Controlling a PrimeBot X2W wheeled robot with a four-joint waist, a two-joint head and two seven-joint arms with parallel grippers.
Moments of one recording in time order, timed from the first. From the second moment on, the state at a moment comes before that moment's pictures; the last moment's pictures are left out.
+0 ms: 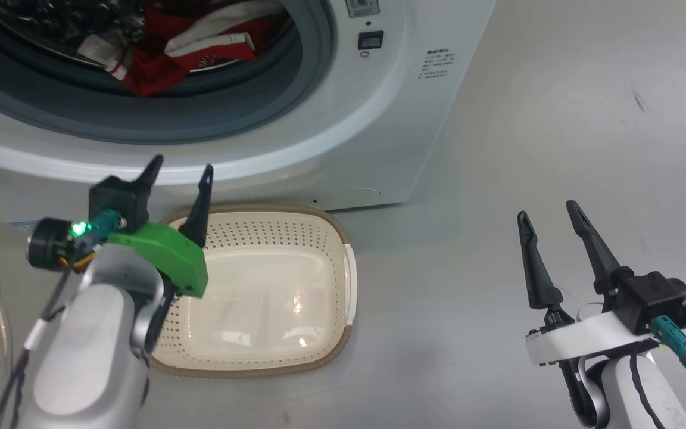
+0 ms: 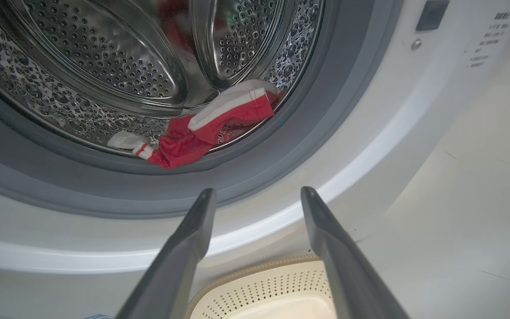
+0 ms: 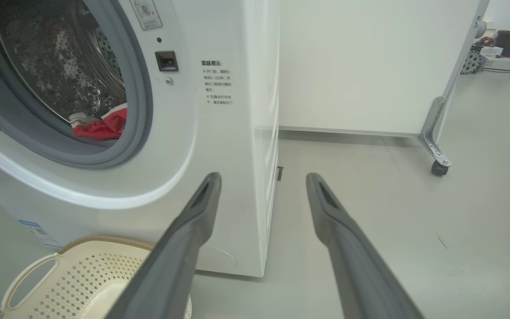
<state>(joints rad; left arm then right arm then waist) -0.43 0.09 -0.22 0.28 -0.27 -0.06 0.07 -0.06 -0.05 0.12 0.06 0.18 0.10 -0.26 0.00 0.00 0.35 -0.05</state>
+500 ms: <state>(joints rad) -0.78 0.22 -0.19 0.40 -0.27 -0.10 0.23 -0.17 -0.05 0.15 0.06 0.22 0.10 -0.26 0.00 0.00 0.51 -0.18</state>
